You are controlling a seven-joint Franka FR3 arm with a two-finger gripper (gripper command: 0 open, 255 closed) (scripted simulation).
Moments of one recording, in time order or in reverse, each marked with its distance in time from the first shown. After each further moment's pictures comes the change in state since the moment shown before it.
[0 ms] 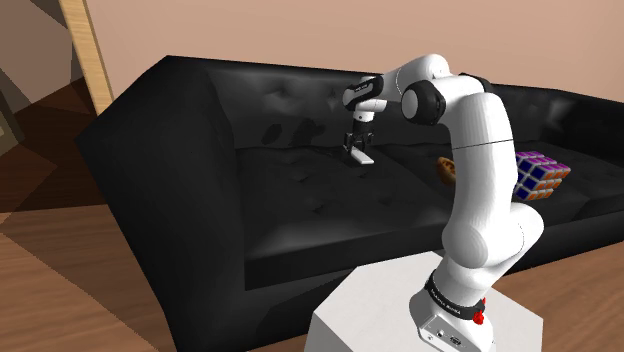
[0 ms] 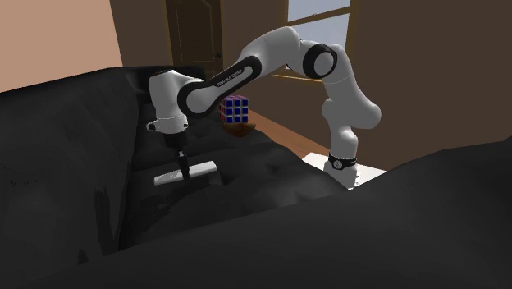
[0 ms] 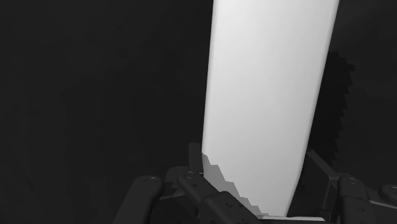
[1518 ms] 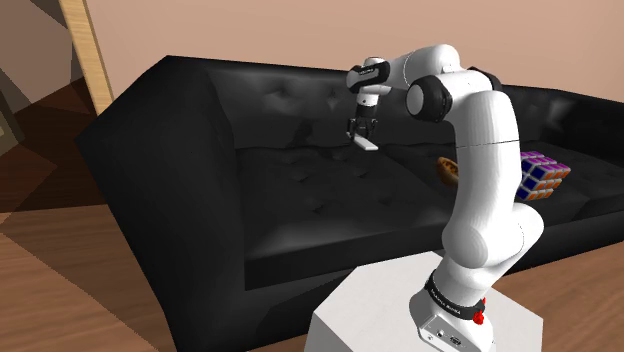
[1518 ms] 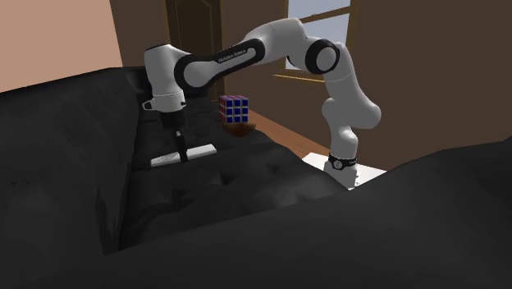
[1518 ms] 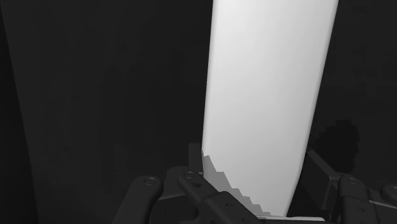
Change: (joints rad) arm 0.000 -0.052 -0.010 0.095 -0.016 -0.145 0.010
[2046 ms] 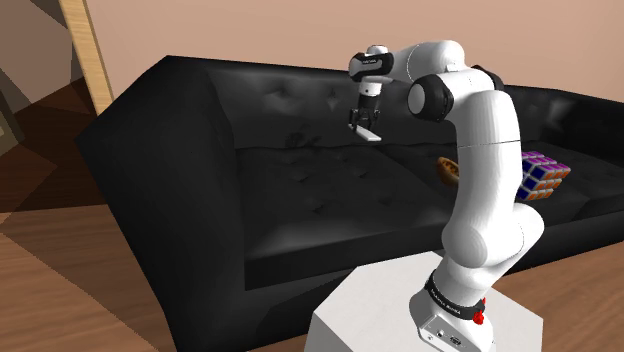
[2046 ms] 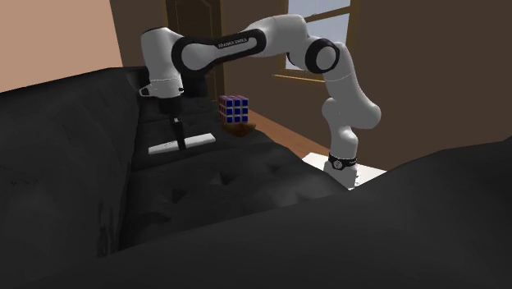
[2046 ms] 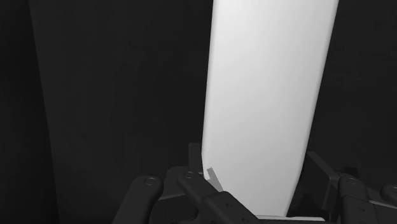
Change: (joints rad) arm -0.008 -0.009 -0.003 0.093 -0.004 -0.101 0.003
